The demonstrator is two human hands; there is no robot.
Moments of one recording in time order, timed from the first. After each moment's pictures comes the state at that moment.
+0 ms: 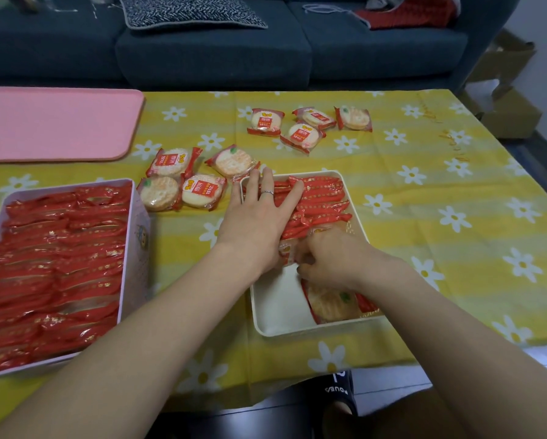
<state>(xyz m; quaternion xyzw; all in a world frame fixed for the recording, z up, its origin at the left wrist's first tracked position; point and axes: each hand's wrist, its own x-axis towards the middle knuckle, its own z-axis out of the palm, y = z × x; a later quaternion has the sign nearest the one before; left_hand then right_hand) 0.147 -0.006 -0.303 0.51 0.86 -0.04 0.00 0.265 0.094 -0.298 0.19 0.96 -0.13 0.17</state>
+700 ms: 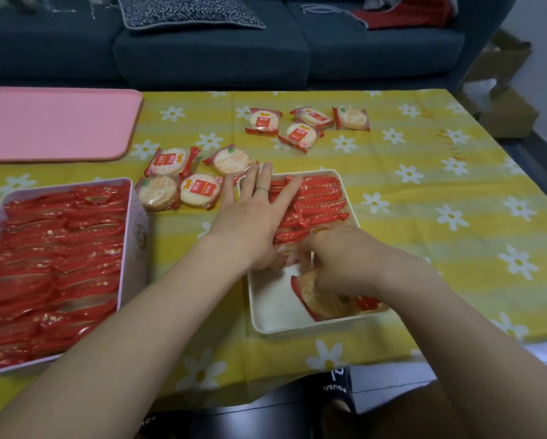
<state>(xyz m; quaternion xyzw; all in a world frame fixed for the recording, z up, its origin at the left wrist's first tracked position) 0.146 -0.012 -0.285 0.52 0.85 -0.02 0.07 0.281 0.085 -0.261 0.16 0.97 -0.10 0.16</state>
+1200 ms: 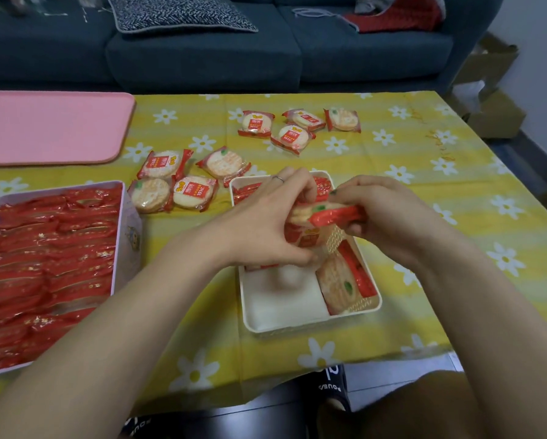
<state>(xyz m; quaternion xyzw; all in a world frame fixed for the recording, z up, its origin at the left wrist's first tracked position) 0.156 -0.016 -0.255 0.62 0.70 0.30 0.17 0.293 0.119 -0.224 0.38 0.64 -0.66 -0.10</state>
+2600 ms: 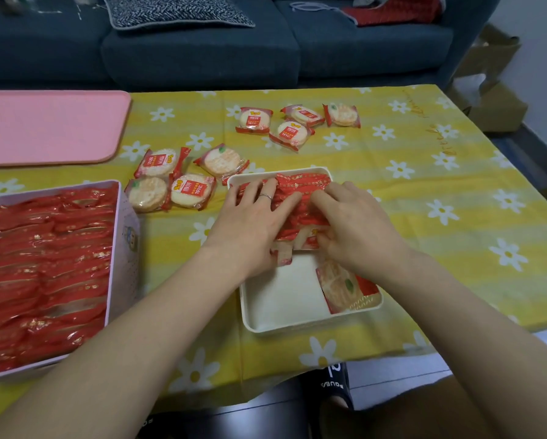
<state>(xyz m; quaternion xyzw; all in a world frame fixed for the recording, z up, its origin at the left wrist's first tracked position) 0.154 -0.010 -0.303 0.57 0.82 -0.04 -0.03 0.290 0.121 -0.279 0.14 0.99 0.00 -0.09</state>
